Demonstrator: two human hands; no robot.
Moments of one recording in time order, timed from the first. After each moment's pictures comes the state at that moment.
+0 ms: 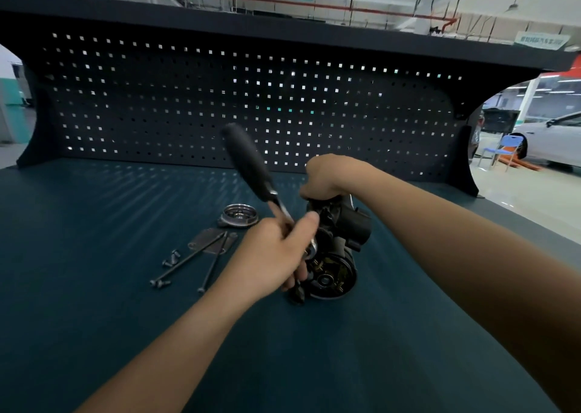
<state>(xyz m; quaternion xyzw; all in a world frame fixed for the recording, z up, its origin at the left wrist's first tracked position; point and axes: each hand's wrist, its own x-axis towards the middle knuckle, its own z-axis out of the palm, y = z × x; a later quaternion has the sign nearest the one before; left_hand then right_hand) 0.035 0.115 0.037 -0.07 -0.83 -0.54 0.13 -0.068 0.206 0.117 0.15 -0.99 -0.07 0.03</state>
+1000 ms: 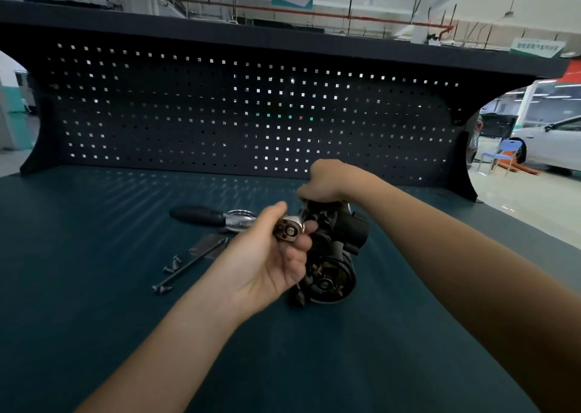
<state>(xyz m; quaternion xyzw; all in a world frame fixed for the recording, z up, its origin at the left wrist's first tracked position) 0.039 0.105 0.048 -0.01 -0.45 -0.88 -0.14 -0.064 0.212 0.115 0.15 -0.99 0.05 0.06</state>
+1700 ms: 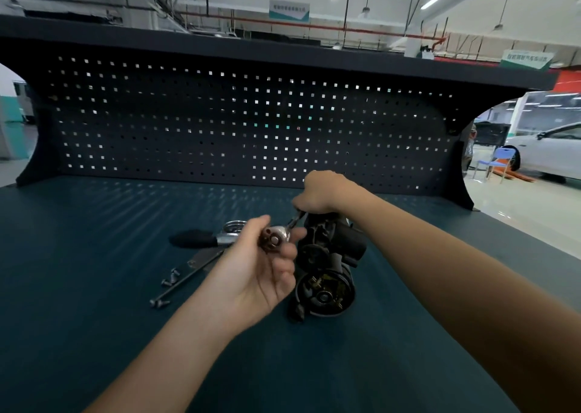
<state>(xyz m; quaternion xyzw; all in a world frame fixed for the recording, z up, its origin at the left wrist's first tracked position) 0.038 0.097 0.048 -0.01 -0.42 -0.90 -0.14 -0.071 0.206 0.112 0.12 -0.99 0.06 0.06</state>
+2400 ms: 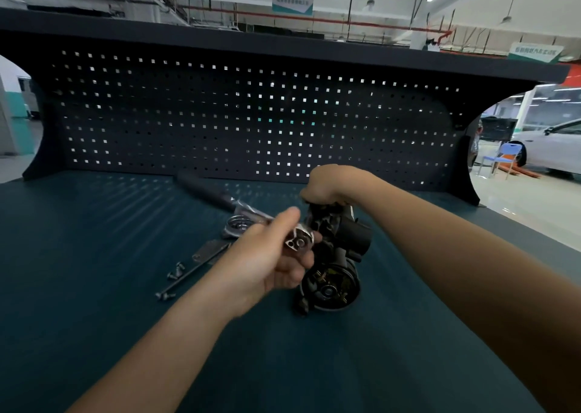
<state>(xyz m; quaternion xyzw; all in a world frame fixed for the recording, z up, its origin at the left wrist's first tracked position) 0.038 0.100 0.051 -0.07 -0.66 -0.74 -0.06 -0.060 0.198 0.125 0.13 -0.99 -0.06 0.00</state>
